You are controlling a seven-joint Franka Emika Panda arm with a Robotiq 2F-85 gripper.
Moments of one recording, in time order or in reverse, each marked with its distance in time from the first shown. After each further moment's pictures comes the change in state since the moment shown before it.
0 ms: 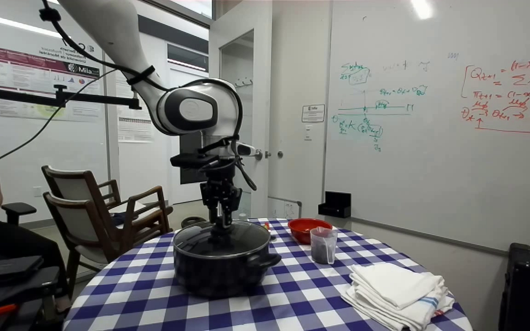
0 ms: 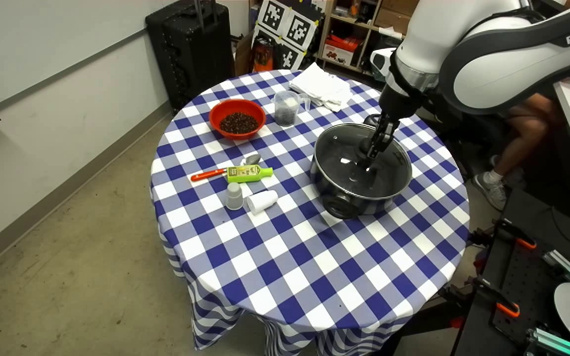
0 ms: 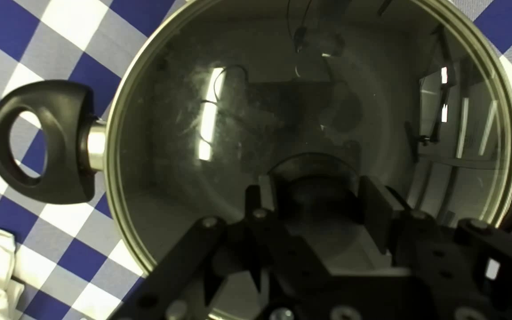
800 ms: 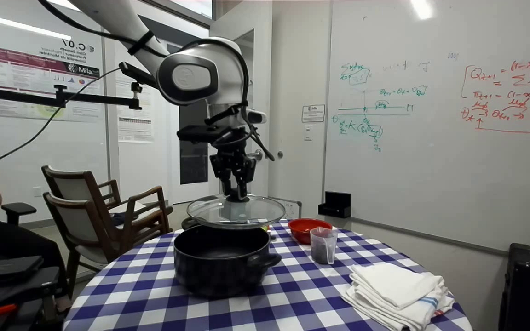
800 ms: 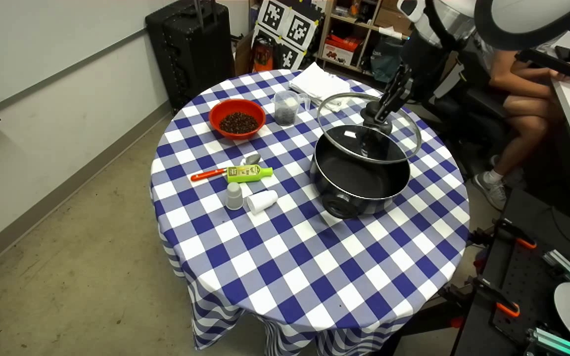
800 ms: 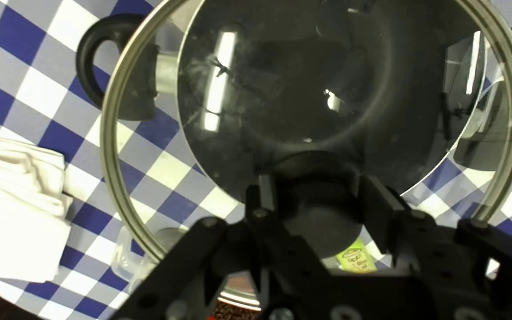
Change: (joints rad) arm -0.085 -0.130 0.005 0.004 0.187 -0.001 -0.240
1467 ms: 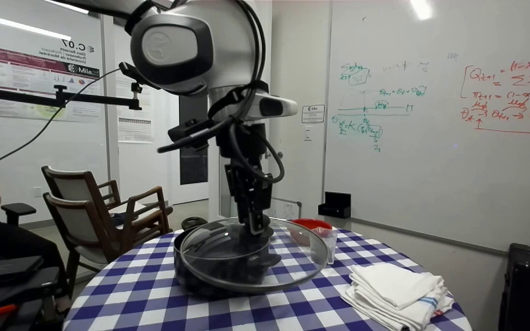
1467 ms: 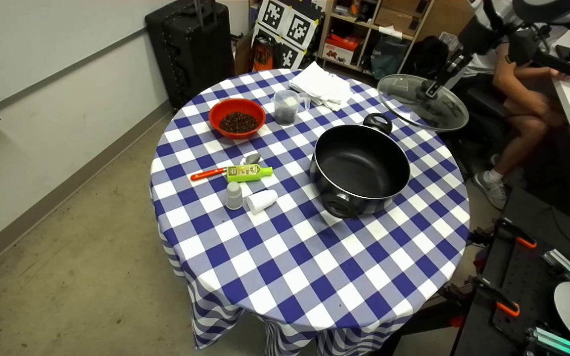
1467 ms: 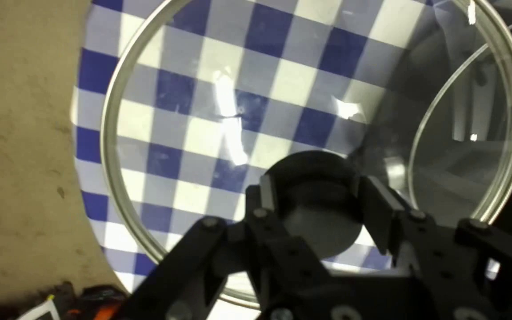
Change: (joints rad) arm -0.150 -0.027 -0.212 -0.051 0.008 -0.001 0.055
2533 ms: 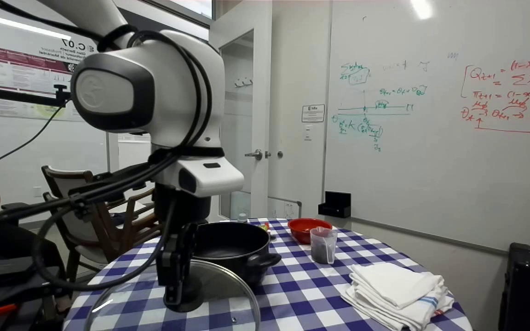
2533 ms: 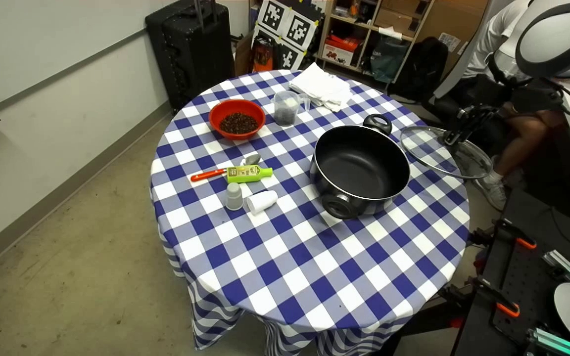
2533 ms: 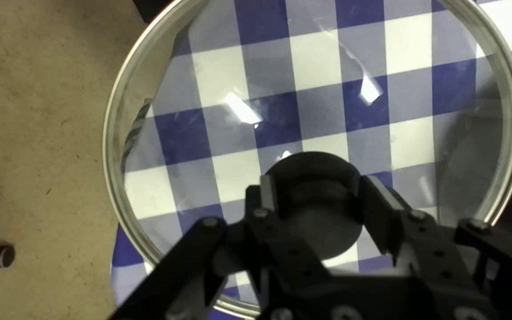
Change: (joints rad) arm -0.009 -0.003 -0.056 -0.223 0.021 0.001 0.333
